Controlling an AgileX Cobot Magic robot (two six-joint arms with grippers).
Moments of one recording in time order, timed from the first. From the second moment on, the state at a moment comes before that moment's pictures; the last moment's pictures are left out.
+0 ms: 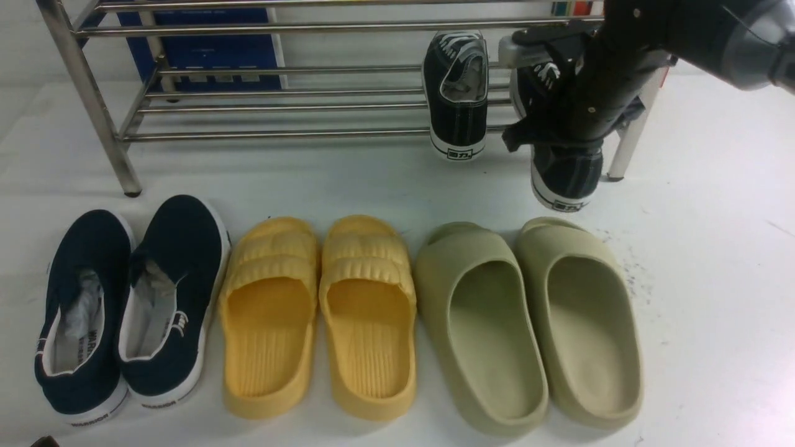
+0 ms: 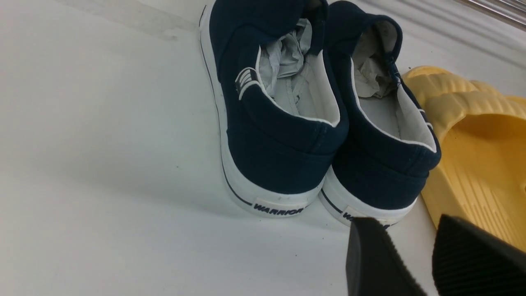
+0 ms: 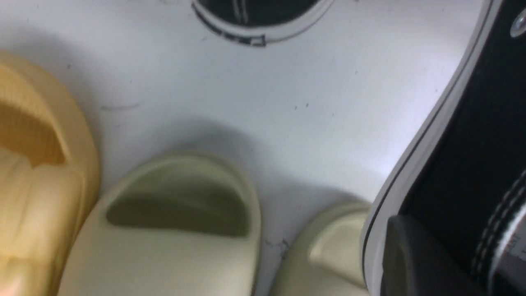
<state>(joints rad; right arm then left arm) 0.32 2.13 -1.99 0.09 1.04 -0.01 0.11 -0.01 0.03 -0.12 0.40 -0.25</state>
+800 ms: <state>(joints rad) 0.30 2.26 -2.17 0.12 0.96 -0.08 0.11 -0.01 0.03 -0.12 0.40 -0.25</state>
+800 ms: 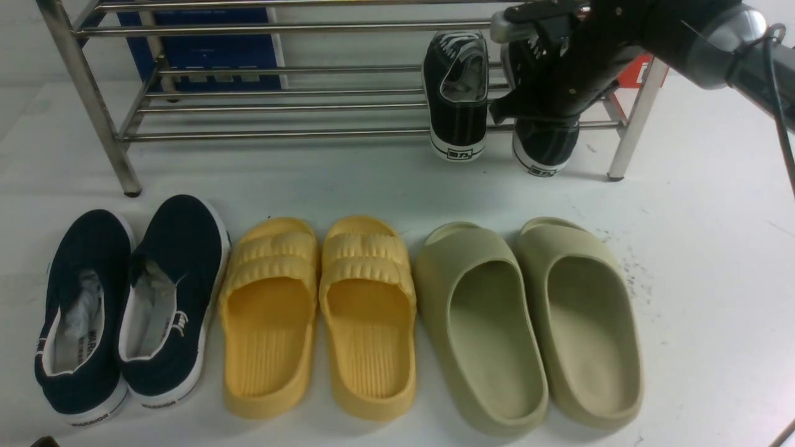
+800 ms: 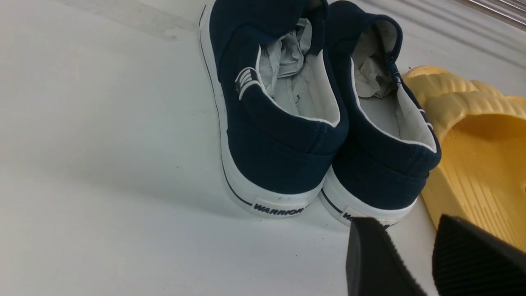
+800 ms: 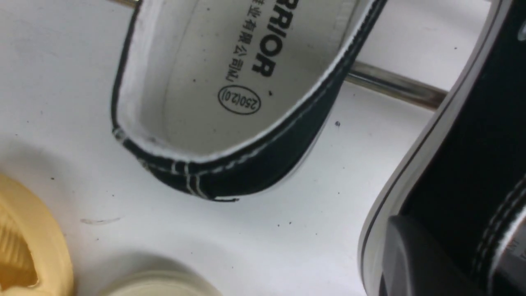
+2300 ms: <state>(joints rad) 0.30 2.25 -2.37 0.15 1.21 -0.08 0.11 -0.01 0.03 -0.12 0.40 -0.25</state>
